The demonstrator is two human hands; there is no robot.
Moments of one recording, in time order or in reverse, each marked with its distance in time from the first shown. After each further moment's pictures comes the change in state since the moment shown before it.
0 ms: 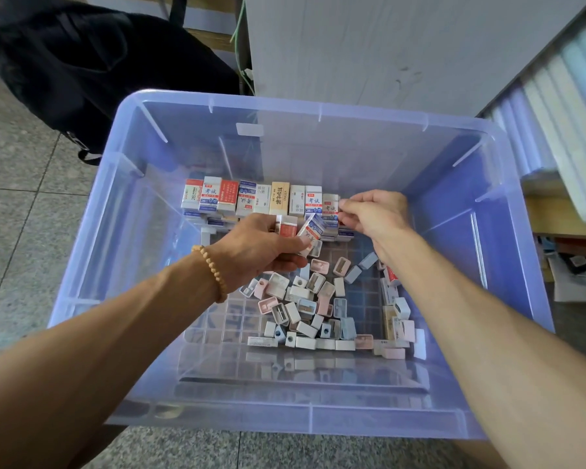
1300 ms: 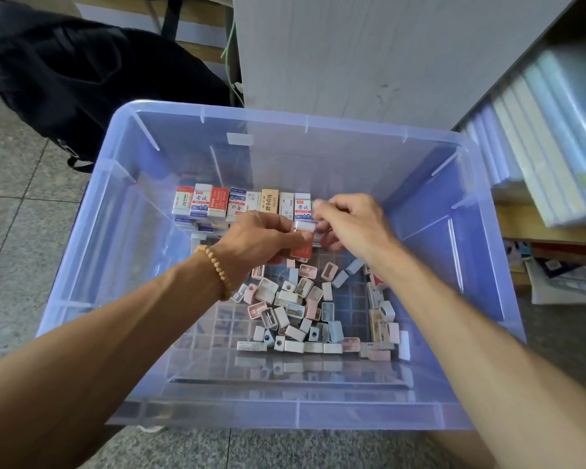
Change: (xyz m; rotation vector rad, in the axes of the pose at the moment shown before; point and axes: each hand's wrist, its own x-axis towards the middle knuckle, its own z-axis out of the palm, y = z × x) left_hand 0.001 0.010 0.011 0.118 0.088 0.075; right_hand -0.042 -0.015 -0.008 -0.397 -0.222 -0.310
